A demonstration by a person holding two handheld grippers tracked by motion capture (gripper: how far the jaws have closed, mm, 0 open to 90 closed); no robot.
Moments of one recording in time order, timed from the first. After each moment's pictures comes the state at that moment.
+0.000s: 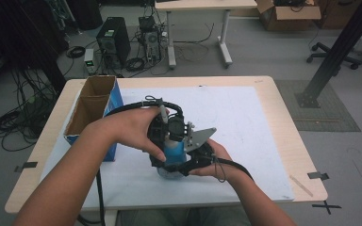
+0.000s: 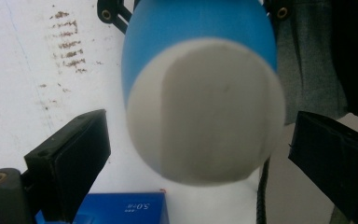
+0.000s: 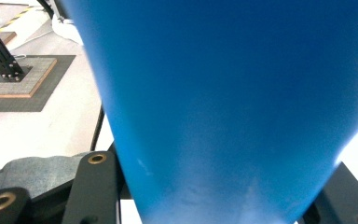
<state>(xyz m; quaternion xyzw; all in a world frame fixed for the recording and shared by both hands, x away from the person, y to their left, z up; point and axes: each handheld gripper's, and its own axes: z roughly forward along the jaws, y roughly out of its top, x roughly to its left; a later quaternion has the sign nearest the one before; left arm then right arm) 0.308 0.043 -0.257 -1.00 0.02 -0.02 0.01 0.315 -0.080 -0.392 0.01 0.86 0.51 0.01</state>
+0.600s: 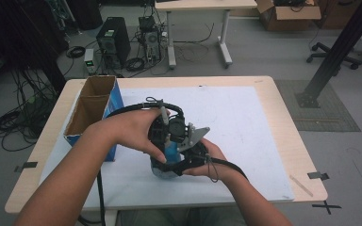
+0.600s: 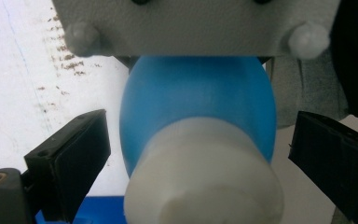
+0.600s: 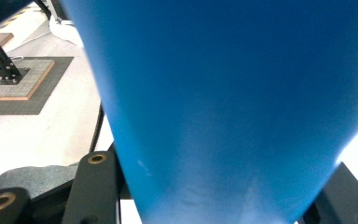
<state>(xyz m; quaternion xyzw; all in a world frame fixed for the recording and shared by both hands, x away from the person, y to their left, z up) 0.307 0.041 -0.261 -1.00 0.02 -0.02 0.01 0.315 -0.065 -0.389 0.01 0.86 0.51 0.02</state>
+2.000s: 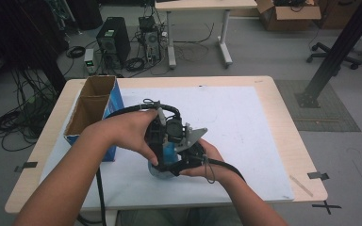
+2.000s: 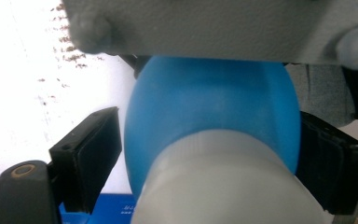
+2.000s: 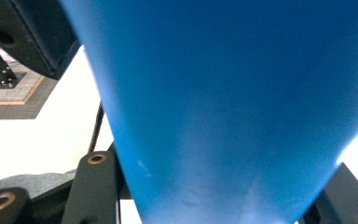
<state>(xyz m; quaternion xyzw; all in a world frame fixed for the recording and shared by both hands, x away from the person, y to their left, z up) 0.307 0.047 -0.266 -1.00 0.00 -0.03 0.01 0.313 -0.058 -0.389 0.01 0.86 0.52 0.02</state>
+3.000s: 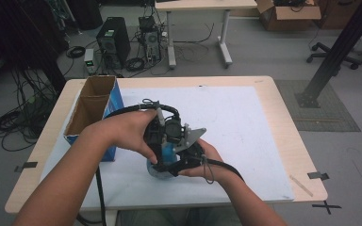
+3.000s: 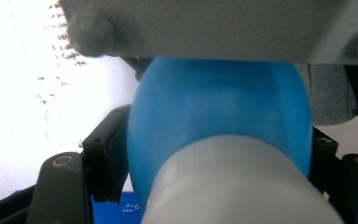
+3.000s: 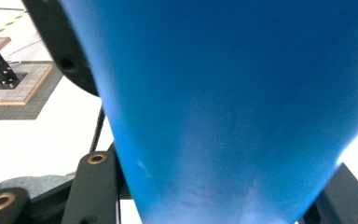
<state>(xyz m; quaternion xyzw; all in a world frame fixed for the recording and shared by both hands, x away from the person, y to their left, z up) 0.308 0.049 -0.267 -1.00 0.01 -0.03 0.01 0.311 -0.055 -0.387 0.01 0.85 0.52 0.02</state>
